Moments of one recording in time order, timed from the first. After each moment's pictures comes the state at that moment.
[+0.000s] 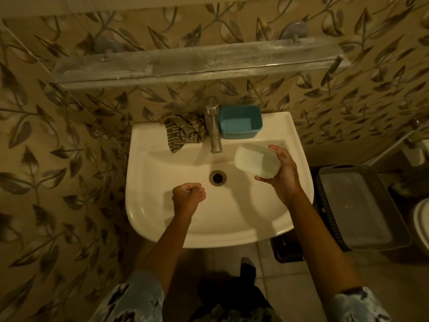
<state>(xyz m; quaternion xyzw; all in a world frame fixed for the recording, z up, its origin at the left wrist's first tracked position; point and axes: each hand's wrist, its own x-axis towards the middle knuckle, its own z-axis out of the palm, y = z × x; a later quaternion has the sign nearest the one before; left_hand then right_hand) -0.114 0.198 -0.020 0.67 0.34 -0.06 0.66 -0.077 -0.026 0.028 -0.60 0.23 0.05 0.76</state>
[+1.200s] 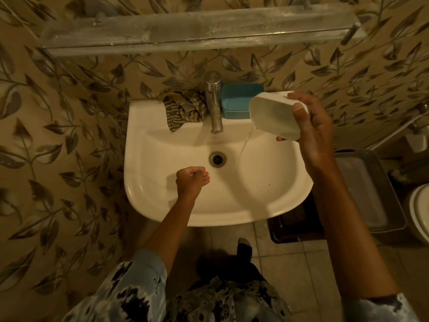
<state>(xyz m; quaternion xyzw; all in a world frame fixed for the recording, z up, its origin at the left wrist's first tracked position) -0.124 0.191 -0.031 0.67 0.33 -0.07 0.66 -0.091 -0.039 0.113 -0.78 0.01 -0.10 0.62</state>
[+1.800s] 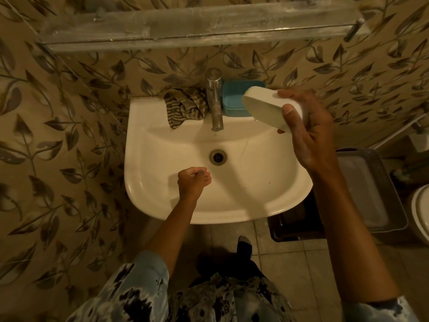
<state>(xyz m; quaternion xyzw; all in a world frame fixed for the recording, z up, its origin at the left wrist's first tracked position) -0.131 0.186 -0.033 0.66 0.35 -0.07 0.66 -0.097 -0.035 0.124 -0.81 -0.14 -0.16 0.55</state>
